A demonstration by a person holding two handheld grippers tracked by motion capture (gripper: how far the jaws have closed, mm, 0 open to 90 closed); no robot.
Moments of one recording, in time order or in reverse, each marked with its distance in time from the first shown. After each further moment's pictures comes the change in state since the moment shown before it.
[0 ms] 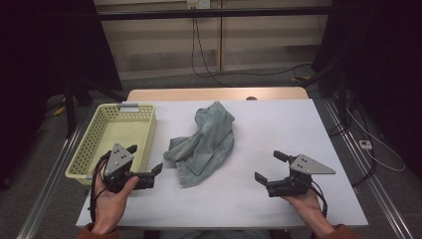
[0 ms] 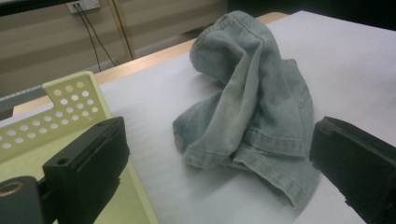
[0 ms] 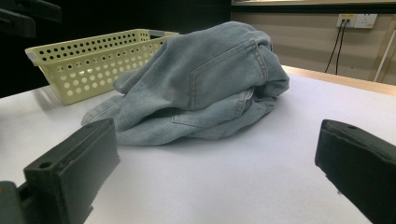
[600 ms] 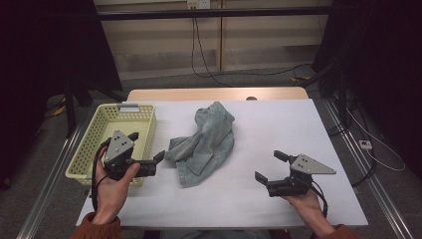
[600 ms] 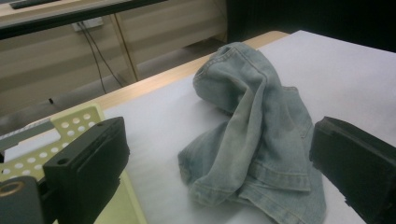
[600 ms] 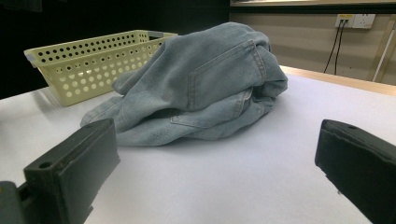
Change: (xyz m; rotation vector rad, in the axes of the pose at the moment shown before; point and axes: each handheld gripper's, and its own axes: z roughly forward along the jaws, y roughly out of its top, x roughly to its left) left arm 0.006 0.028 0.005 -0.048 0.006 0.013; right arm 0.000 0.000 0.000 -0.004 -0.002 0.004
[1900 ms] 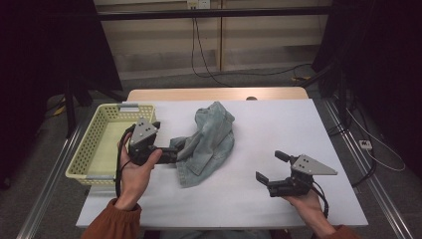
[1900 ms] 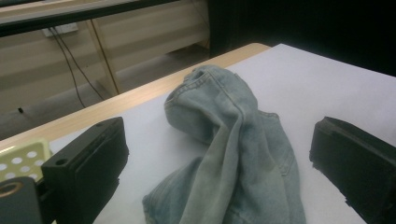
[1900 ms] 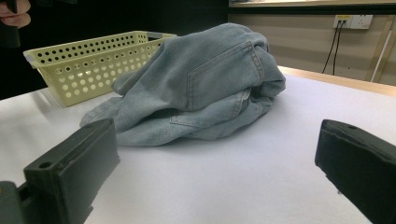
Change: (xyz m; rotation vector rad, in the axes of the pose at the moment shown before) left arm -0.016 0.027 0.047 -0.016 -0.073 -0.013; right arm 0.000 0.000 -0.002 -0.003 -0.004 0.002
